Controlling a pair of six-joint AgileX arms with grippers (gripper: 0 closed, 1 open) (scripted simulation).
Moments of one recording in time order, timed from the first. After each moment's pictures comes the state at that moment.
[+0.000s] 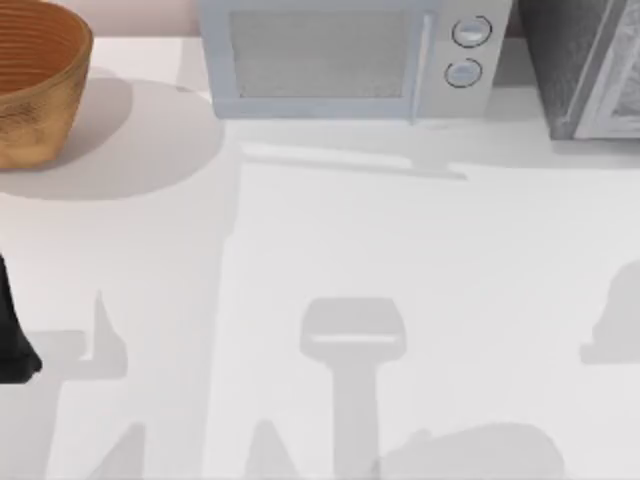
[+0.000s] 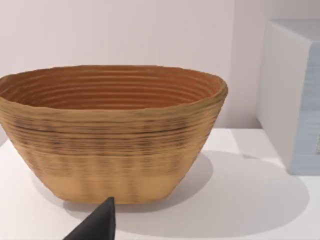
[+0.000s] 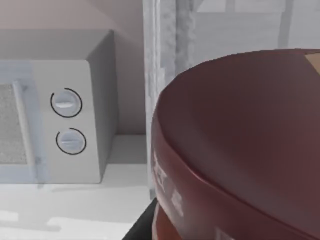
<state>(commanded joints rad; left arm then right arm) 0.00 0.00 0.00 0.00 0.00 0.00 0.03 0.14 0.16 -0.05 0.01 0.01</state>
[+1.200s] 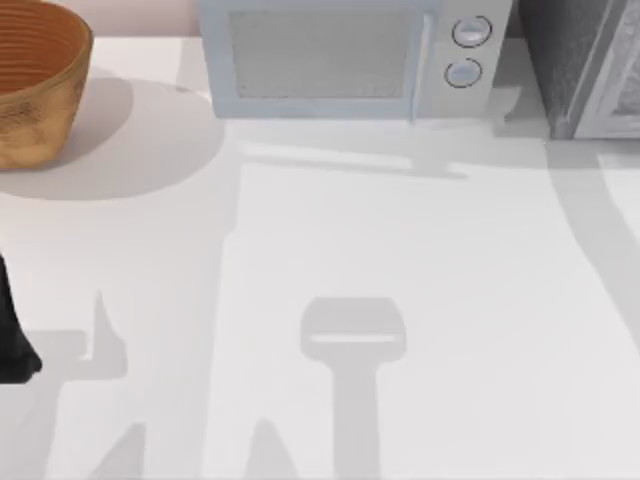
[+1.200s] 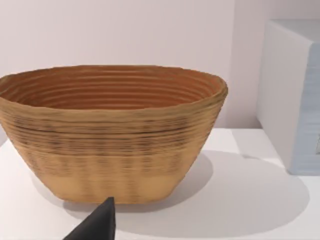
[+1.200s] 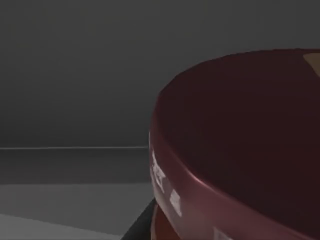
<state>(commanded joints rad) 0.00 0.00 0.00 0.00 0.00 0.00 0.18 1.31 1.81 -0.50 0.20 0.02</state>
